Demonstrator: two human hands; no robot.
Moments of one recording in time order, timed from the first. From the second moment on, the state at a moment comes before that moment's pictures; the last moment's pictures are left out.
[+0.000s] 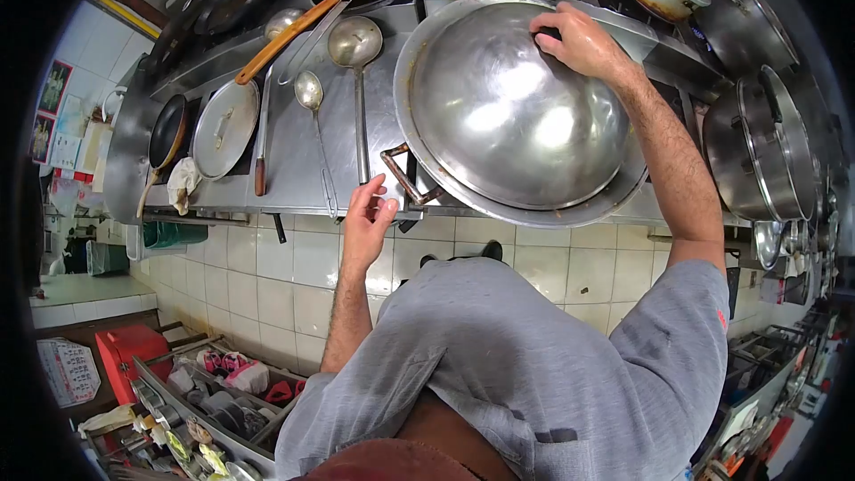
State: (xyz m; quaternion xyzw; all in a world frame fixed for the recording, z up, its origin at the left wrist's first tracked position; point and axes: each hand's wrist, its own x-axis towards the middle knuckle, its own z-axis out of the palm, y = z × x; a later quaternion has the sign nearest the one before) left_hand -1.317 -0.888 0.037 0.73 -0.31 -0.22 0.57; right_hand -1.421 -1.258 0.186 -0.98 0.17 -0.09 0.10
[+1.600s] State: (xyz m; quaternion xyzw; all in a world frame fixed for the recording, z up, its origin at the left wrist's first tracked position) left_hand -1.313 -0.915 0.029 0.66 -0.30 -0.31 0.62; right_hand -1.432 -1.233 0.160 -0.93 0.27 -0.23 0.04
